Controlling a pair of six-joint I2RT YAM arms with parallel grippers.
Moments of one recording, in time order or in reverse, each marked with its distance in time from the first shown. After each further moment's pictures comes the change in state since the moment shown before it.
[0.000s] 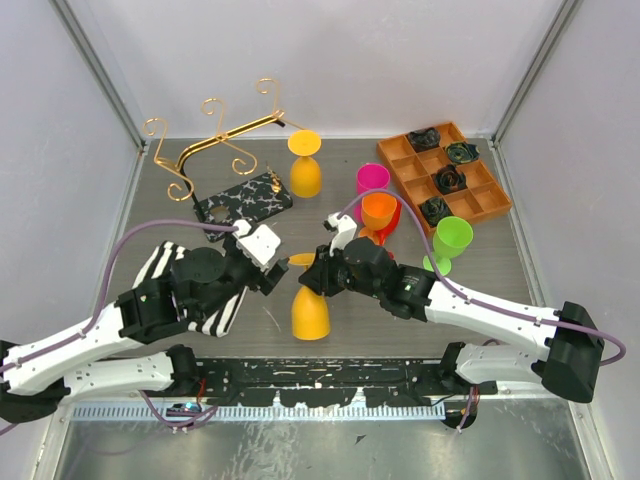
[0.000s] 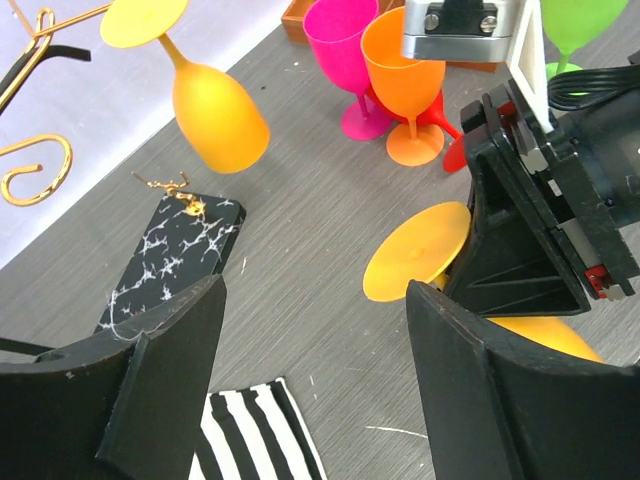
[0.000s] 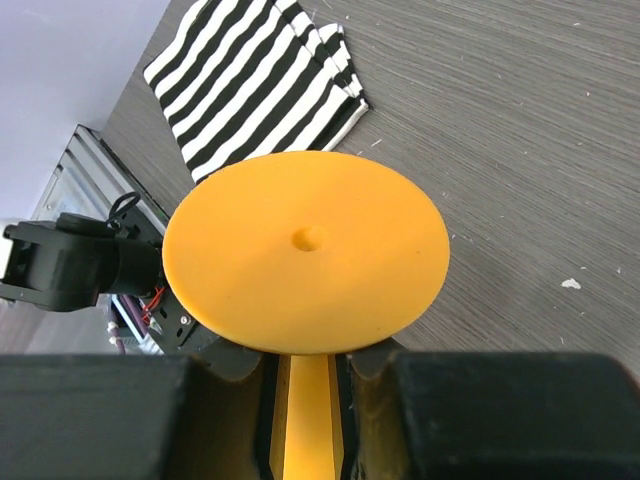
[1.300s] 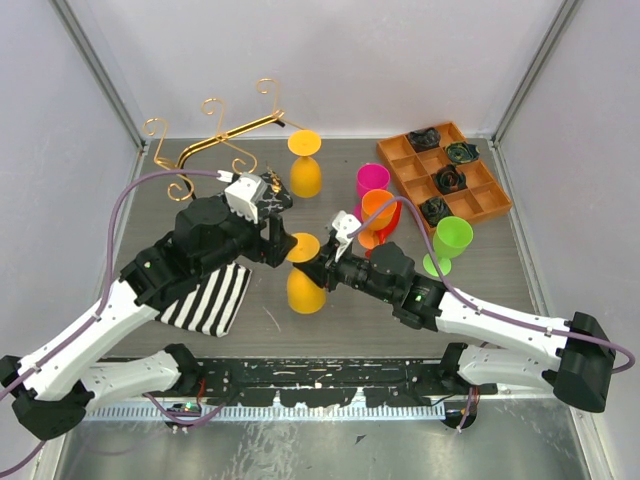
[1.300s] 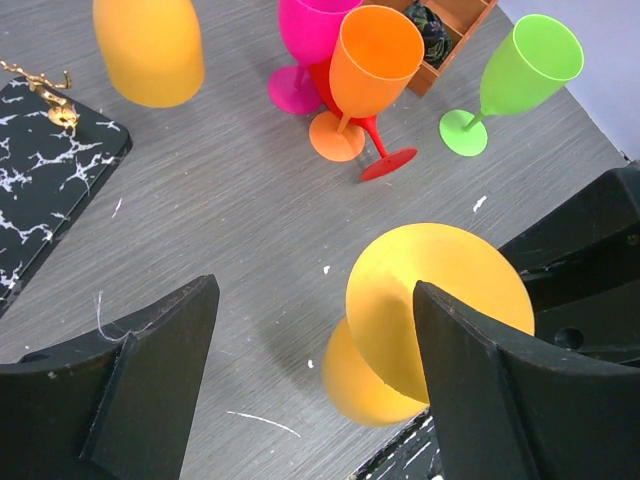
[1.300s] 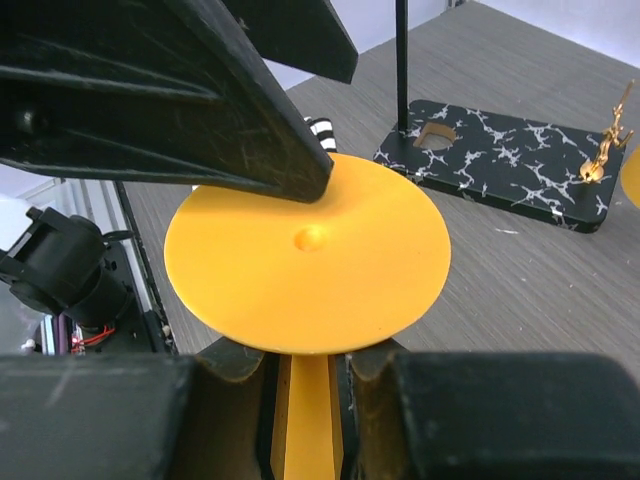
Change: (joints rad) left arm 0.351 0.158 0.165 -0.125 0.383 -0.443; right arm 0.000 -0.095 -0.119 0.404 -0.074 -0.429
